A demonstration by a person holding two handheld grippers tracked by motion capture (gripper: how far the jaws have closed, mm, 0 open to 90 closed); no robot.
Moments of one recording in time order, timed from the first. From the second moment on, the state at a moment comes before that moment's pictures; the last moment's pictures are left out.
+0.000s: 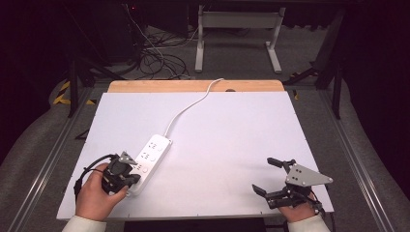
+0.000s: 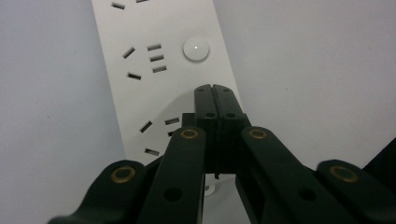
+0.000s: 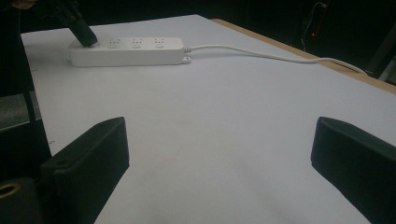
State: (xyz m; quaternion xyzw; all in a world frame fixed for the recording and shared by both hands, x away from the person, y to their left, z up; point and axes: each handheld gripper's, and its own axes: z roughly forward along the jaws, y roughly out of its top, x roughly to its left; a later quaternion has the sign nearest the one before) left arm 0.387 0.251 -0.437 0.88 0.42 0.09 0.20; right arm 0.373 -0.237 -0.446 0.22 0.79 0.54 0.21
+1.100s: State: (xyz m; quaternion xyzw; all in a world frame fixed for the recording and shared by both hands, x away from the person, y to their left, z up) left arm 0.373 0.248 -0.418 0.86 0.42 0.14 0.27; right arm 0.373 -0.237 -0.446 0.22 0.79 0.54 0.21
